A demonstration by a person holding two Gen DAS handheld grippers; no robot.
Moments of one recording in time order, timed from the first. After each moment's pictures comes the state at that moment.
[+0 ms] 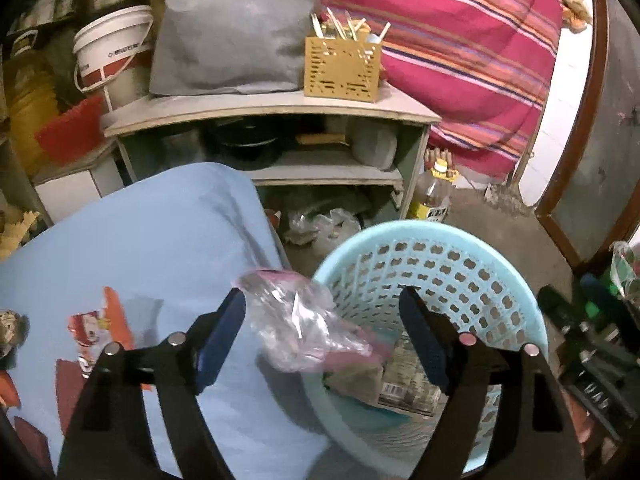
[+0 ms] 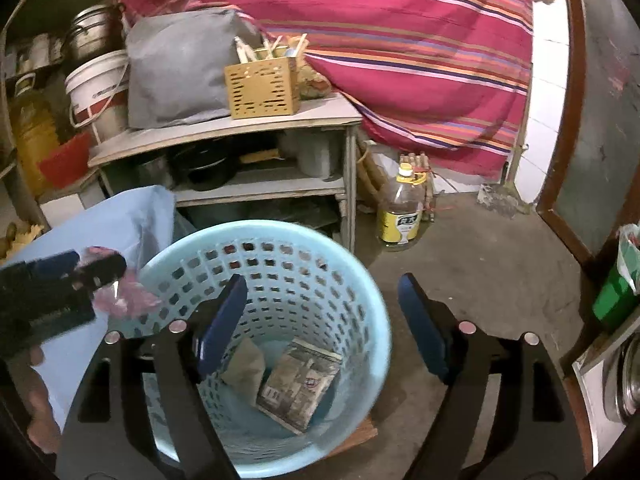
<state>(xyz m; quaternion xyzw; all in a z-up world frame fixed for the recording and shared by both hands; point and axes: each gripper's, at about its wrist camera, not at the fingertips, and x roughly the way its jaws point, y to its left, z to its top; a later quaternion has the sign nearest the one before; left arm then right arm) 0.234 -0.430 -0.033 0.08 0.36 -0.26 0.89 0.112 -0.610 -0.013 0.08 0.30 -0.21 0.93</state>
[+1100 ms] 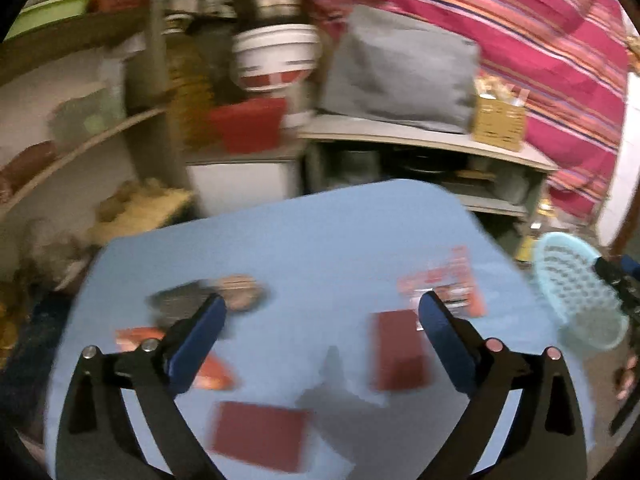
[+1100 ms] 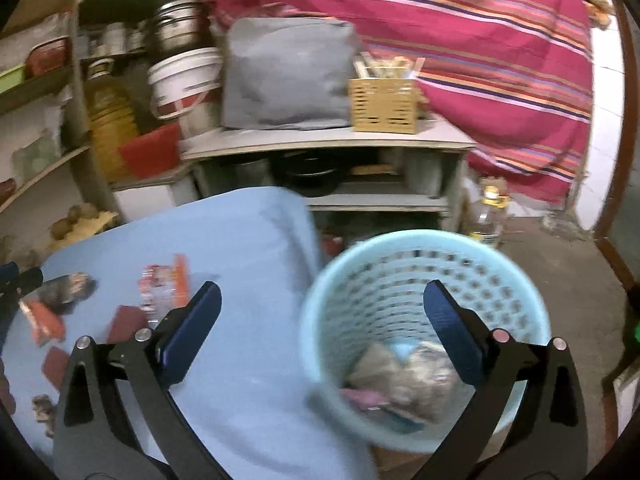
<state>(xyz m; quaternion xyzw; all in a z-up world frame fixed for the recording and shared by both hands) 0.212 -0.133 0.014 0.07 0.31 -0.09 0.94 0.147 -0.446 0.006 0.07 0.27 -0.08 0.96</state>
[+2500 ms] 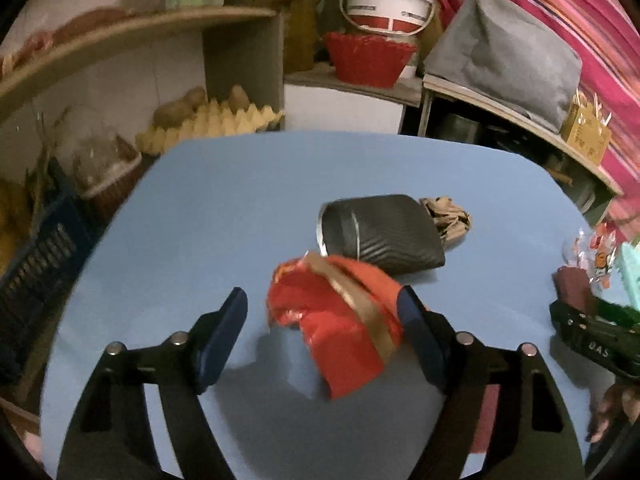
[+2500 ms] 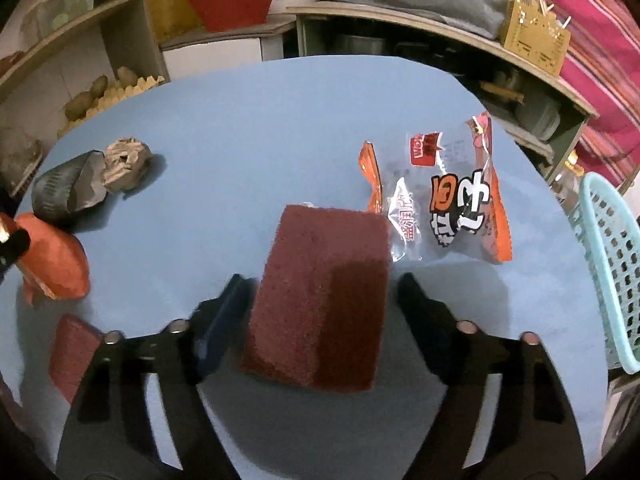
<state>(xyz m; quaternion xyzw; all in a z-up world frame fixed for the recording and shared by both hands) 0.256 0.044 -0.071 -0.02 0.38 -0.03 0.92 0.251 -0.242 -0.092 0.01 0.46 -0.03 0.89</state>
